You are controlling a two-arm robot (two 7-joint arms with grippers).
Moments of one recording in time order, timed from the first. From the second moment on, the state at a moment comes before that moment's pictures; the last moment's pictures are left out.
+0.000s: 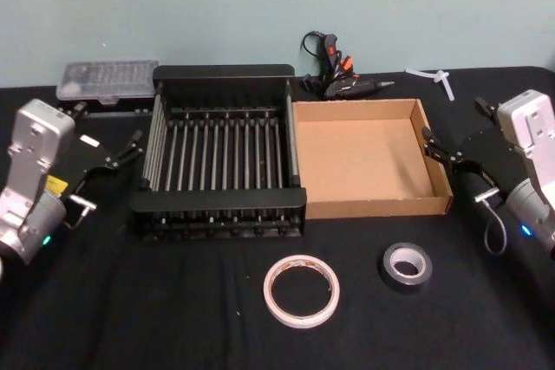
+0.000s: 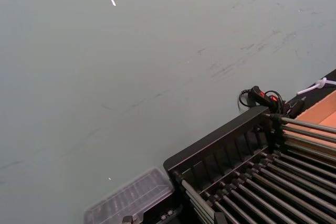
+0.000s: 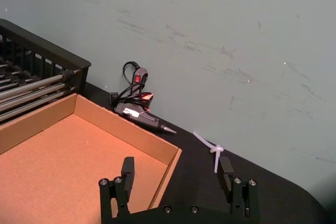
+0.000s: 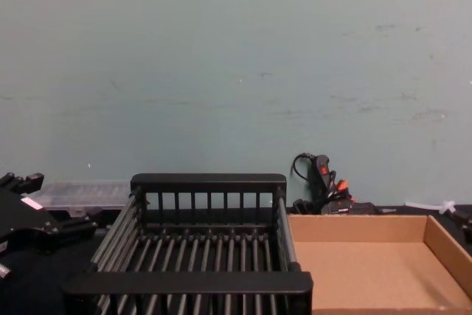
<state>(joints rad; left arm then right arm) -0.20 0.60 0.45 -1.41 -0.25 -0.12 0.03 0.20 0.60 -0.45 -1.41 0.25 -0.12 -0.03</state>
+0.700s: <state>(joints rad) -0.20 0.60 0.45 -1.41 -0.25 -0.12 0.03 0.10 0.61 -0.36 -1.55 0.37 -0.03 0.09</state>
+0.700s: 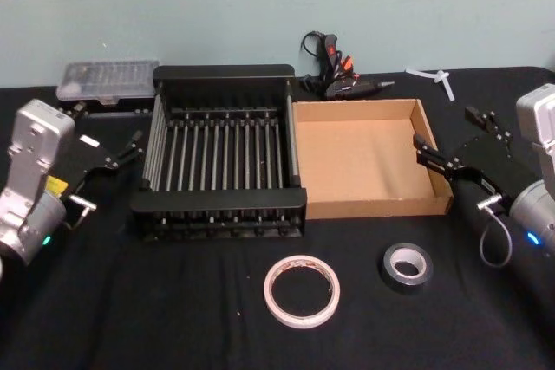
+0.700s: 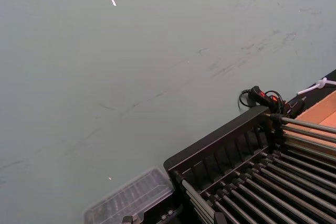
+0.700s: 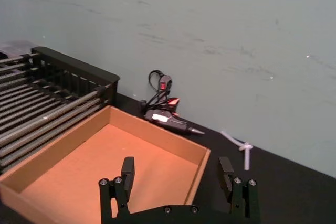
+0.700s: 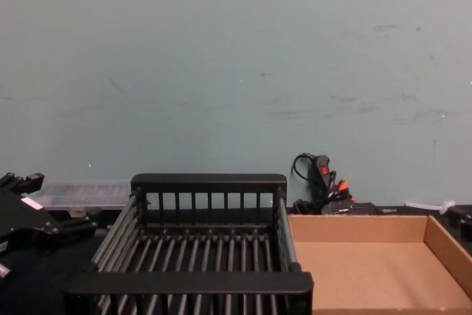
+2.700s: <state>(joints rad) -0.20 0.60 0.45 -1.41 -0.25 -0.12 0.03 -0.16 0.64 -0.26 -1.81 0.38 0.39 0.20</state>
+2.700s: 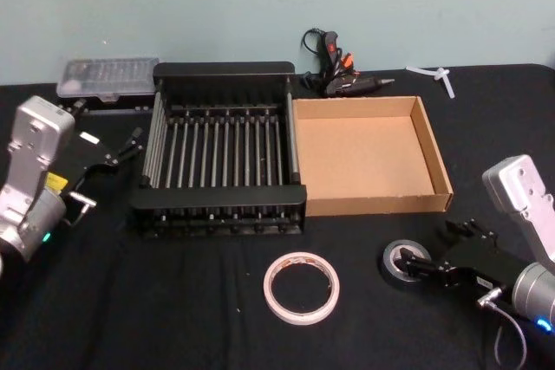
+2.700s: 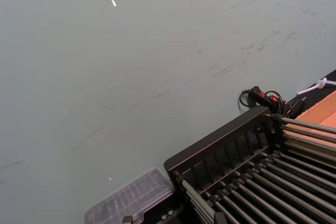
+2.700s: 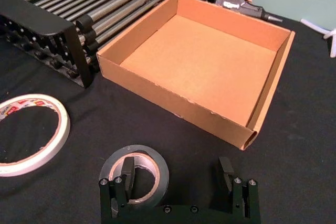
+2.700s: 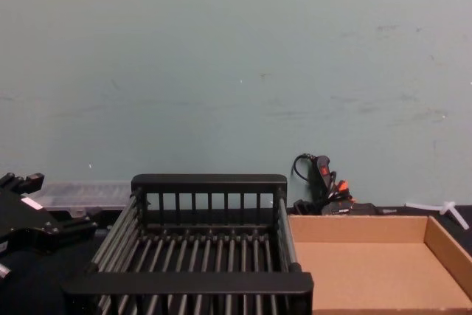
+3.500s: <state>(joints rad) -0.20 0.60 0.45 -1.41 -0.25 -0.12 0.03 -0.14 0.61 -0.25 -1.79 0.35 0.43 0.22</state>
